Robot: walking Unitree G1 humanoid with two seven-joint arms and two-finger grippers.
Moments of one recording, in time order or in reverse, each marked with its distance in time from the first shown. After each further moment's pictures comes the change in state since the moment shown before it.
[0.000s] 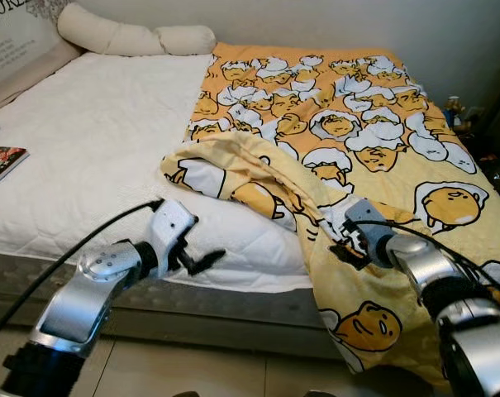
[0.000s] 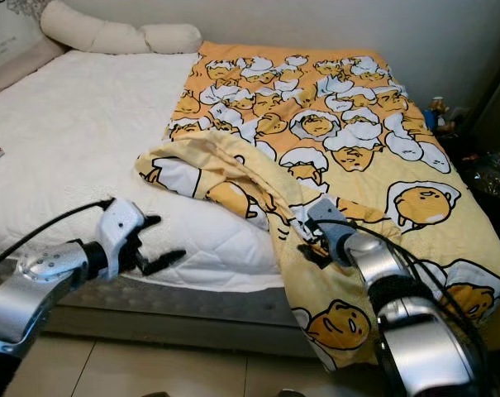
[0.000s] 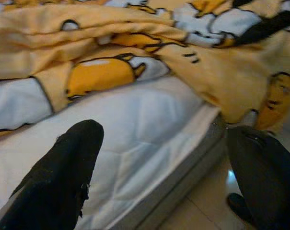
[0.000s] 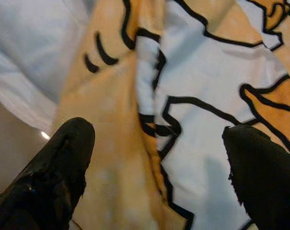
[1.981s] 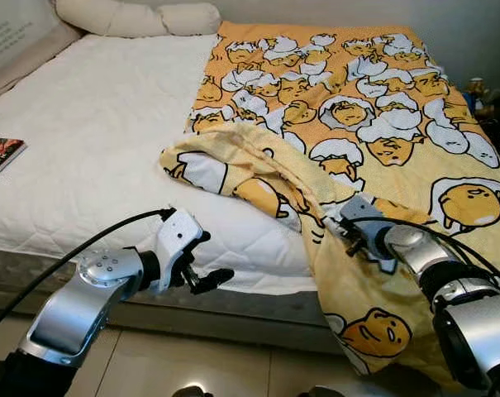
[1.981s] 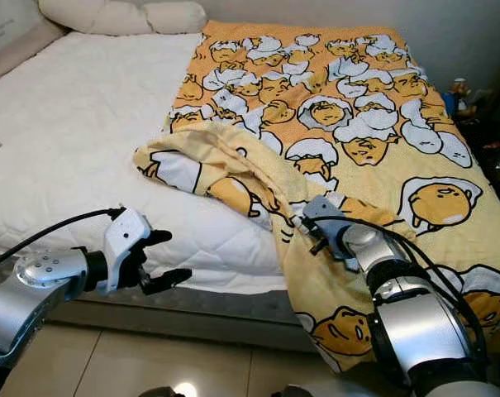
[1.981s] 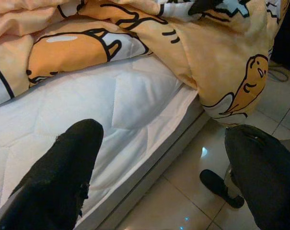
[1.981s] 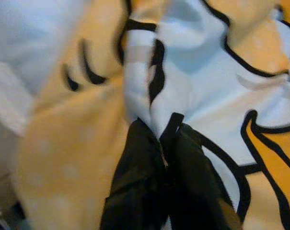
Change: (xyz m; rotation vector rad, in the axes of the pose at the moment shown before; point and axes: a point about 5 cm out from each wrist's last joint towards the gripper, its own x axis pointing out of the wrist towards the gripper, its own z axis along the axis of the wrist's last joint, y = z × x) left arm -0.006 -0.016 0.005 -0.017 0.046 -0.094; right arm -0.001 -0.003 0.013 -0.155 -0.034 0.093
